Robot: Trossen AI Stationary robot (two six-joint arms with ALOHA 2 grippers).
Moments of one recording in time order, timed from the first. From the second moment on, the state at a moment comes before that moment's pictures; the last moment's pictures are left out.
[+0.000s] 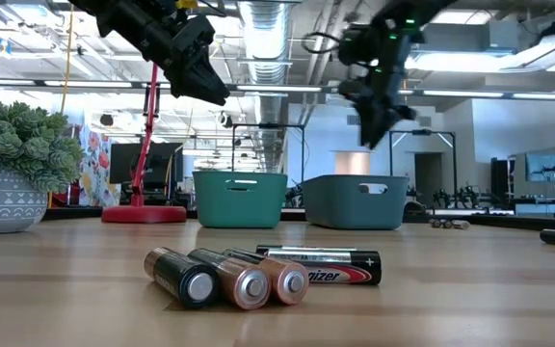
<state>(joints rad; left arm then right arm) 0.44 1.18 0.93 -0.28 0.06 0.05 -0.59 1.62 1.39 -0.95 0.05 0.38</state>
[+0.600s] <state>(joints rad) 0.44 1.18 0.93 -0.27 0.06 0.09 -0.80 1.44 0.88 -0.88 0.05 0.73</state>
